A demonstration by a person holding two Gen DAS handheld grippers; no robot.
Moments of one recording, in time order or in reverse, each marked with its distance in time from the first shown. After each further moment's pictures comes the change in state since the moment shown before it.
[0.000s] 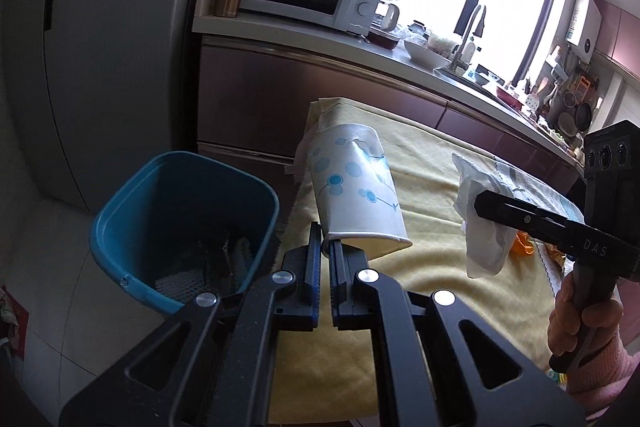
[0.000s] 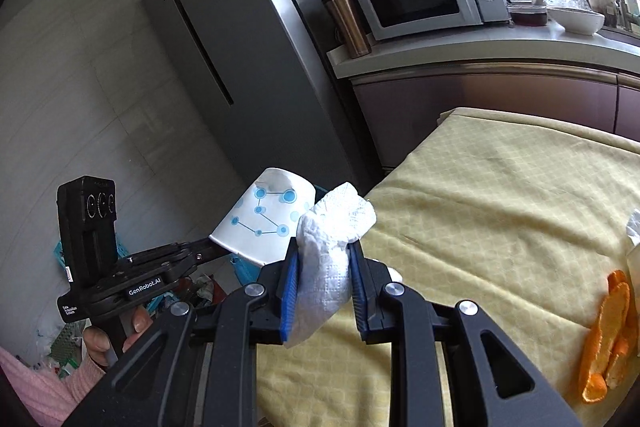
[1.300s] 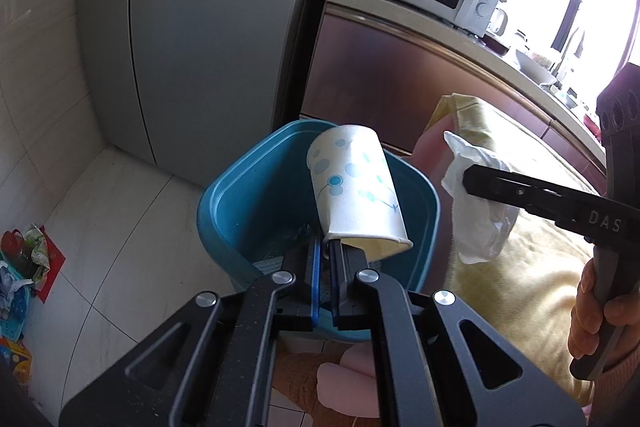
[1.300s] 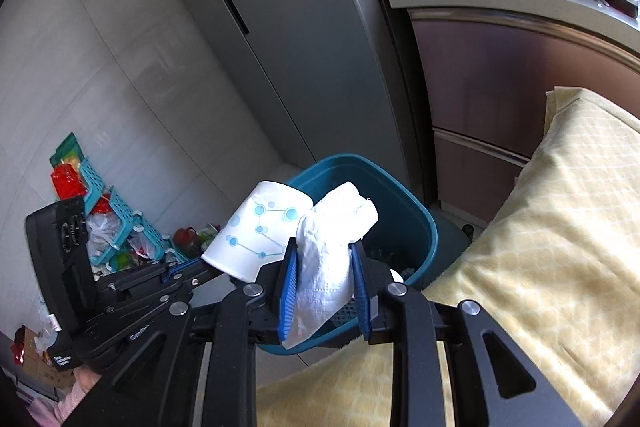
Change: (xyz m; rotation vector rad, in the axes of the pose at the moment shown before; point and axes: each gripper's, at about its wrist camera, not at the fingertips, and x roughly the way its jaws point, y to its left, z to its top) left arm 0.022 0.112 -0.012 -0.174 0.068 0.269; right arm 0.170 0.053 0.034 -0.067 0.253 0.042
